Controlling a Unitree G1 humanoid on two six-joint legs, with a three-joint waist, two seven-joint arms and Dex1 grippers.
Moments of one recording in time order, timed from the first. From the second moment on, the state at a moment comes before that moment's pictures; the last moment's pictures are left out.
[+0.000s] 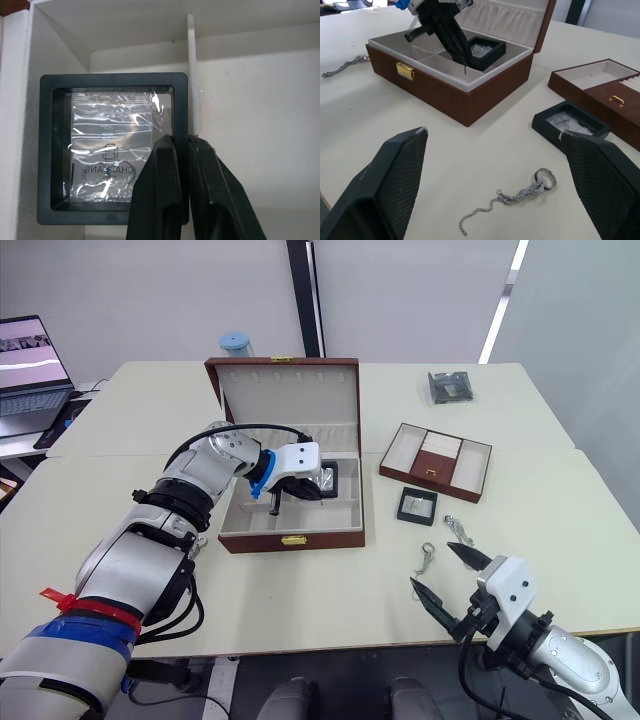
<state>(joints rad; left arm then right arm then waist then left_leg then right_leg) -1.21 0.45 -0.42 1.06 0.24 -0.09 -1.27 0.37 -0.54 -0.14 -0.75 0.43 0.31 0.58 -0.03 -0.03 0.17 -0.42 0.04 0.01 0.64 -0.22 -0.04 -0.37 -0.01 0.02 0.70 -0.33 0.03</state>
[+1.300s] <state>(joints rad) -1.20 0.46 -0.22 0.97 0.09 0.04 -1.35 0.26 -0.60 -0.20 -0.76 0.53 0.45 0.59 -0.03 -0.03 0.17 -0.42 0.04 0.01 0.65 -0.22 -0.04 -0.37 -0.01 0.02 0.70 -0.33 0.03</state>
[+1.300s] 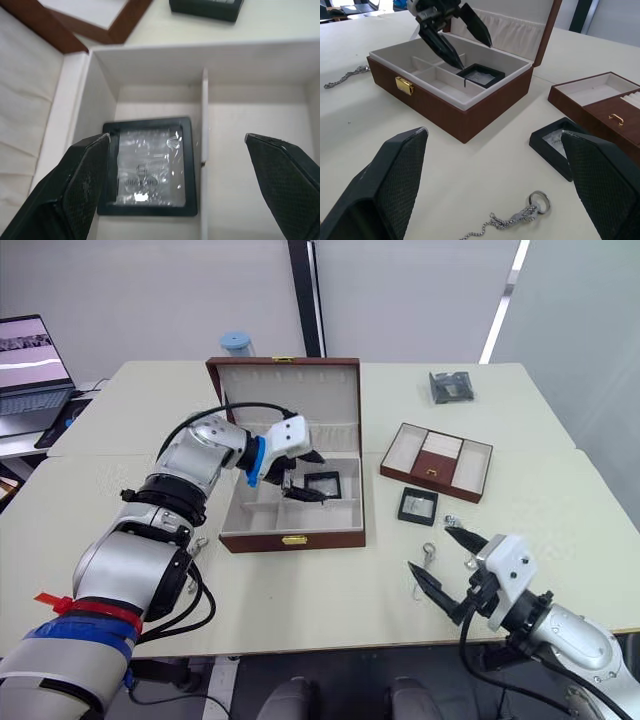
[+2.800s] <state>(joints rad) 0.25 0.89 0.67 -0.07 -0.35 0.61 -0.99 -0.08 -0.90 -0.33 0.17 0.41 0.27 1.07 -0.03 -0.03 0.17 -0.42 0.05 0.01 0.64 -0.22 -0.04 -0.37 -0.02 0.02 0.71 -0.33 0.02</state>
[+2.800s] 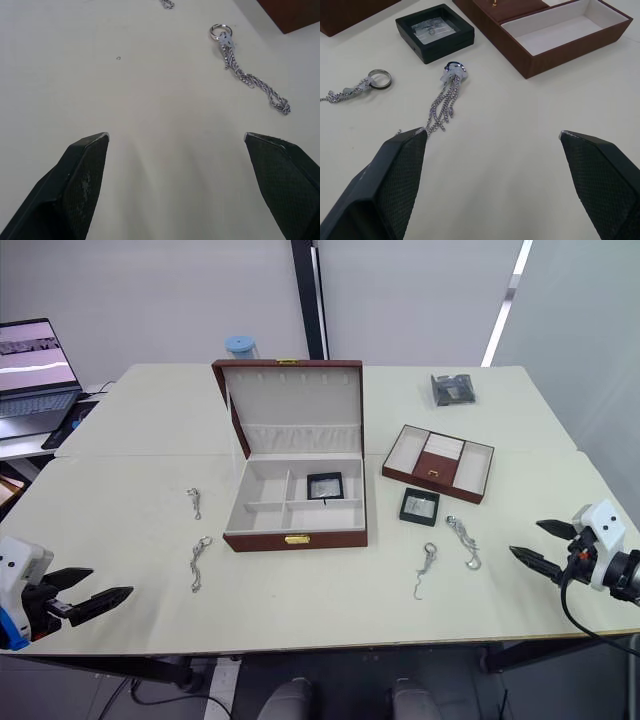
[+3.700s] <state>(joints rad) 0.22 0.89 0.66 -0.03 -0.35 0.54 -0.93 -0.07 -0.90 -0.33 0.13 0.41 0.29 1.09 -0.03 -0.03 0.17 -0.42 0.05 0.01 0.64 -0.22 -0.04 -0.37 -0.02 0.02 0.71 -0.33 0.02</state>
